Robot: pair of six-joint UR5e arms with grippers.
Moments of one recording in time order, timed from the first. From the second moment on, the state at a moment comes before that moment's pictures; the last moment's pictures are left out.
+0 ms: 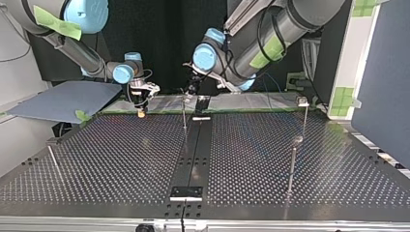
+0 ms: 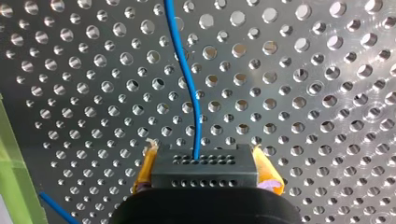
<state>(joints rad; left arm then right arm) -0.61 -2.24 -1.69 -2.59 -1.69 -1.81 1.87 -0.53 1.49 -0.84 1.47 1.66</state>
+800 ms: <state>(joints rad) -0.59 -1.99 -1.94 -2.45 -1.76 -2.00 1.87 -0.53 1.49 -0.84 1.47 1.66</state>
